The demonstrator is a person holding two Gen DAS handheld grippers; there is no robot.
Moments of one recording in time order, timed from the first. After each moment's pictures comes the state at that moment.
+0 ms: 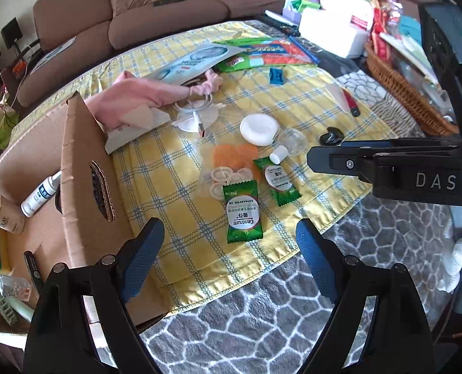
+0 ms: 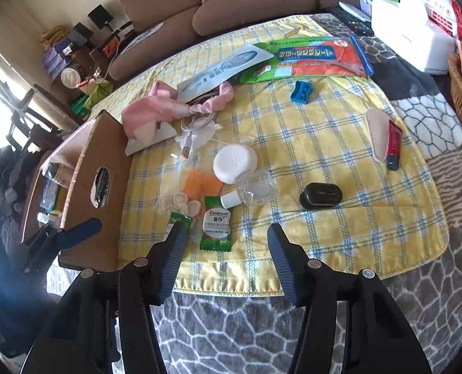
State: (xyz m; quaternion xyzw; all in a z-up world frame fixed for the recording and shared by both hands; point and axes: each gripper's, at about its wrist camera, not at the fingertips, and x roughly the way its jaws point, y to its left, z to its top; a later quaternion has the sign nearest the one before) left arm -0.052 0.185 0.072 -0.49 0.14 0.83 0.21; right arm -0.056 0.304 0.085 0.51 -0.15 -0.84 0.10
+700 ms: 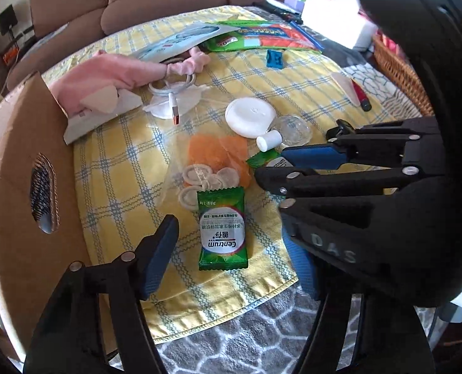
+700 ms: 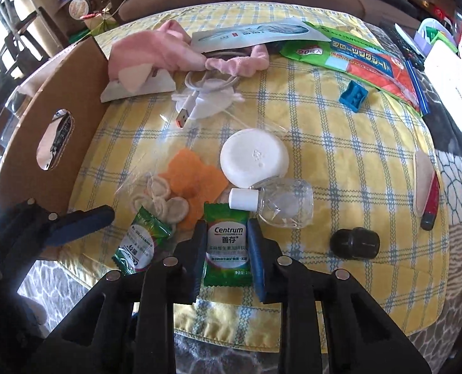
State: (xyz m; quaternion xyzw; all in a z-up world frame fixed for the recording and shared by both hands) left arm -0.071 0.201 0.031 -0.52 0.10 0.82 0.22; right arm -0.093 0.266 0.041 0.55 0.01 -0.83 0.12
